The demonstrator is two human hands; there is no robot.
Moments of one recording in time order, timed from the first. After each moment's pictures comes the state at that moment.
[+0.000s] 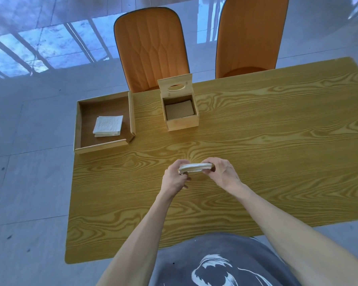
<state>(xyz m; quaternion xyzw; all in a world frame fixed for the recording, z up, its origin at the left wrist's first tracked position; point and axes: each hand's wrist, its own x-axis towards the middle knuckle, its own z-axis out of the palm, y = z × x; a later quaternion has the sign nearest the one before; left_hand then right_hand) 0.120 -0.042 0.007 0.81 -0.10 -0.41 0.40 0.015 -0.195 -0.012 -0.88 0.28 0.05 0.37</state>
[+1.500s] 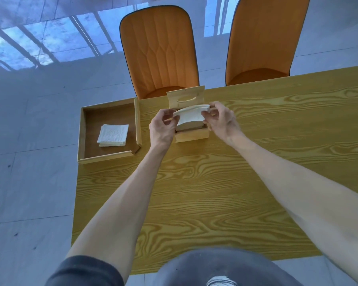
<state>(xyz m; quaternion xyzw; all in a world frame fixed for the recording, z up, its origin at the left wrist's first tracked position) 0.276 -0.120 0.056 0.82 -0.11 -0.18 0.53 0.172 -0.280 0.061 -0.81 0.30 -0.10 0.49</state>
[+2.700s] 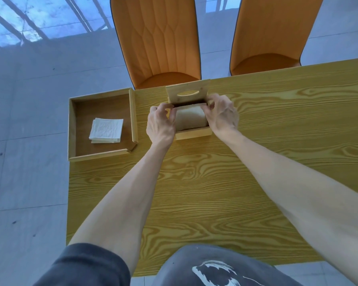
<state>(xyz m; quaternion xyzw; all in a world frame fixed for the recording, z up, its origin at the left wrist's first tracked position) 0.301 -0.142 0.024 0.94 -0.11 -0.11 0.31 0.217 -0.283 0.028 -0.88 0.39 -0.07 0.27</state>
